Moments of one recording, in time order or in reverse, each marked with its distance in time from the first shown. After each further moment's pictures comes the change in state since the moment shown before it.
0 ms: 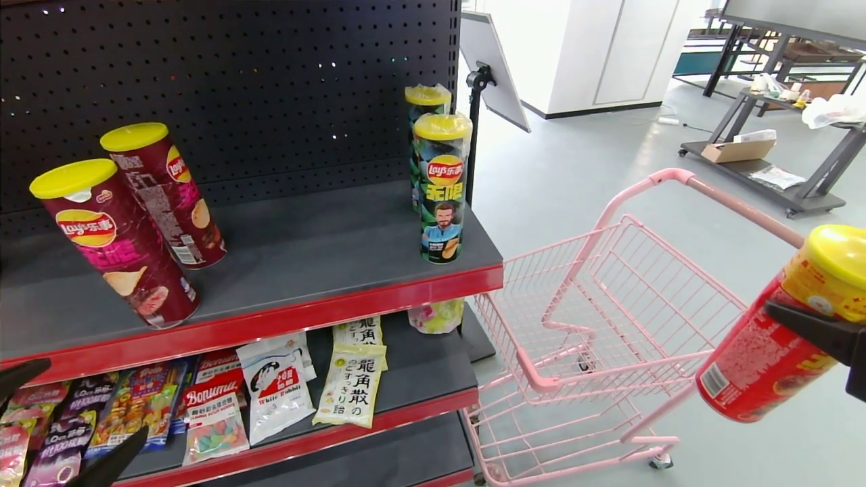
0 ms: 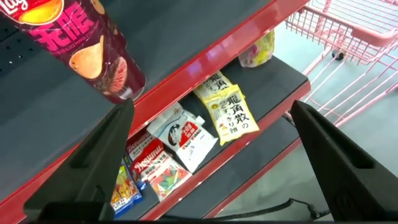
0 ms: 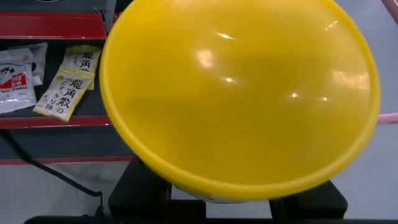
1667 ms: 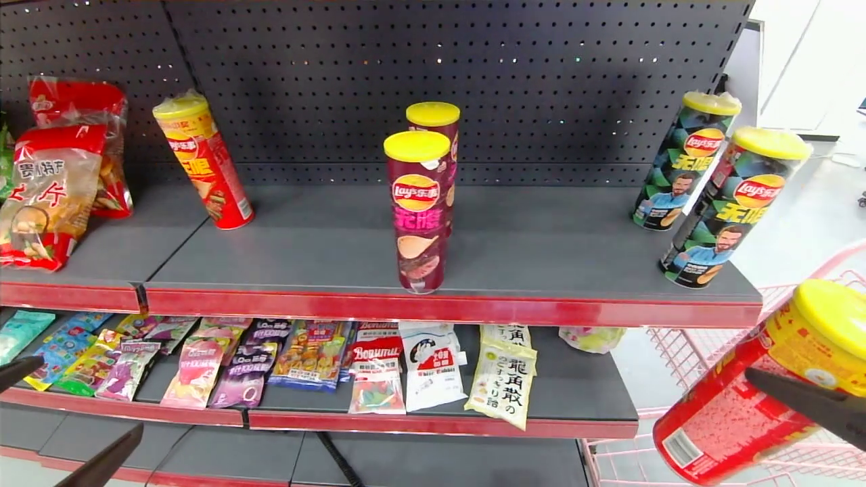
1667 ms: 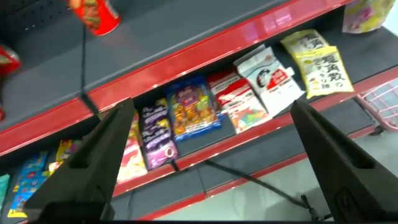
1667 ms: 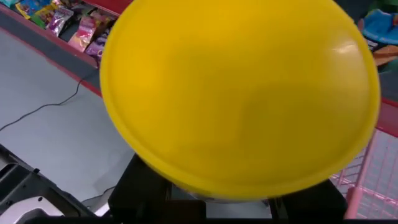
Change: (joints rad) left arm 0.002 -0.011 -0.006 0.000 0.002 0.000; right arm 0.000 -0.103 0.116 -0.006 0.374 0.004
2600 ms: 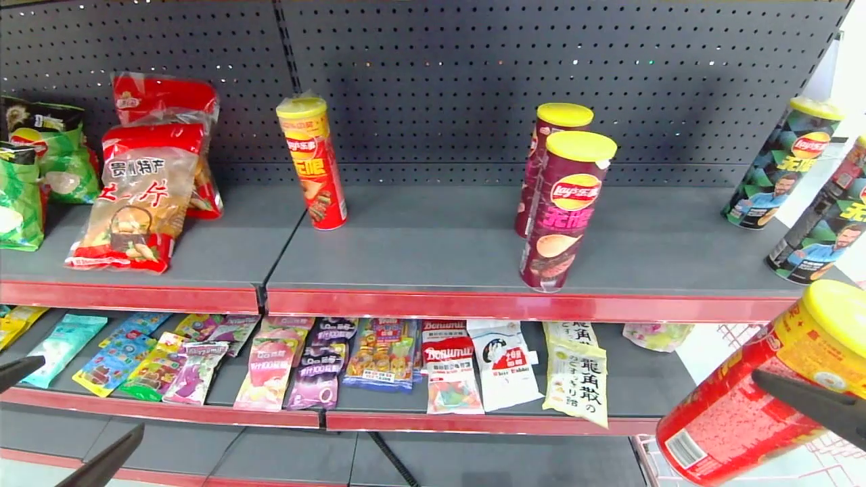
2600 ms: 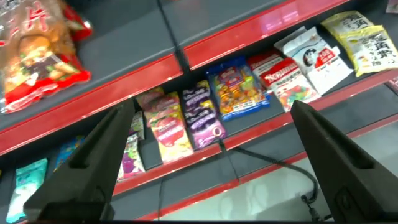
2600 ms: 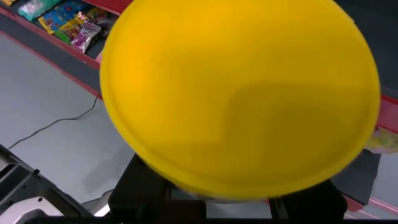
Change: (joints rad) left arm 0.000 0.003 -0.001 0.000 0.001 0.000; right arm 0.001 -0.019 0.003 0.001 0.001 -0.002
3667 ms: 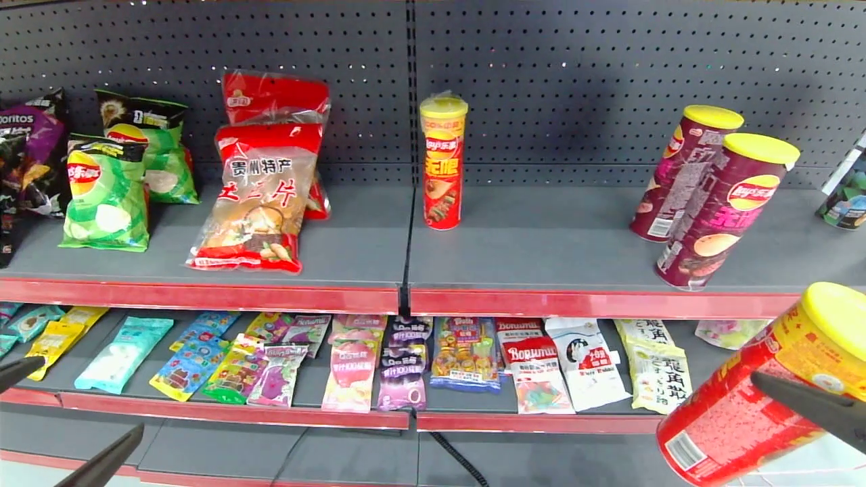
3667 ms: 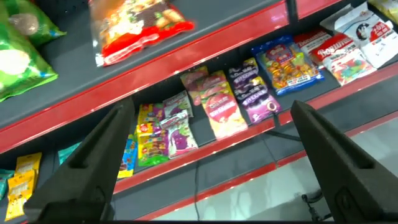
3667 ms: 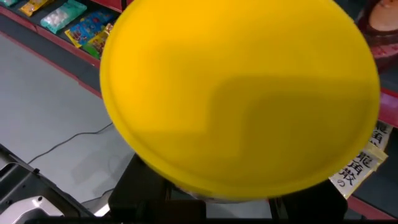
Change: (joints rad) left arm 0.000 0.001 0.001 0.000 0.000 0.000; right arm 0.000 0.001 0.006 0.000 0.000 0.000
